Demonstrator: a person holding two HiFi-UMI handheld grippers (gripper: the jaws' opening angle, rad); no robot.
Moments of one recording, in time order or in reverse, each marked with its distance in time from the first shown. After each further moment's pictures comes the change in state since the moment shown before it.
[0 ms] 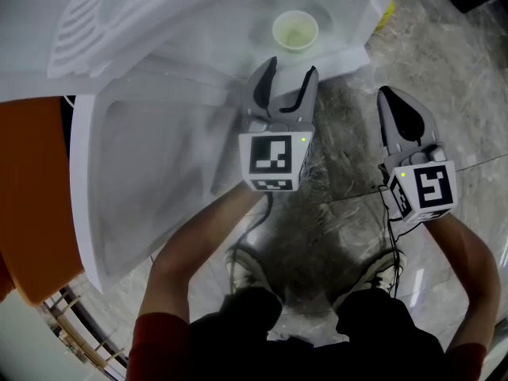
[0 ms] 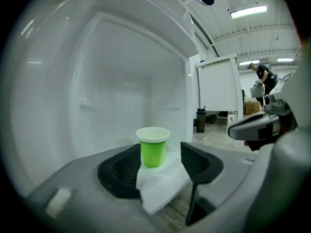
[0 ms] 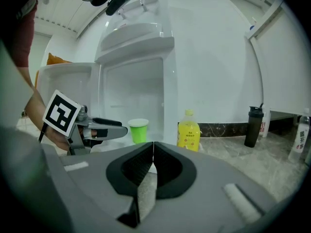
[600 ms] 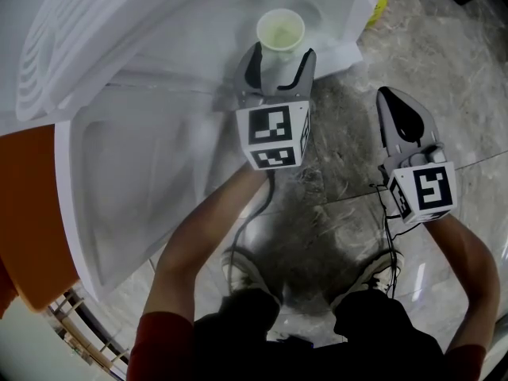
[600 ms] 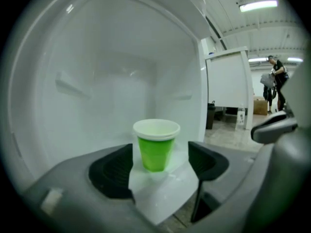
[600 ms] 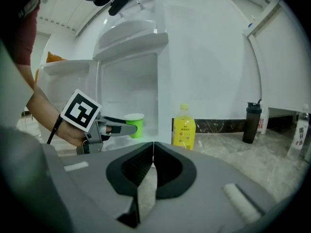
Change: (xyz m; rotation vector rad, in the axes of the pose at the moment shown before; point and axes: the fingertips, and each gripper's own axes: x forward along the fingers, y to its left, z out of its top) left arm 0.045 0.009 -0.016 -0.044 0.067 0.065; right arm -0.003 -0.016 -0.019 0.014 0.020 -0.005
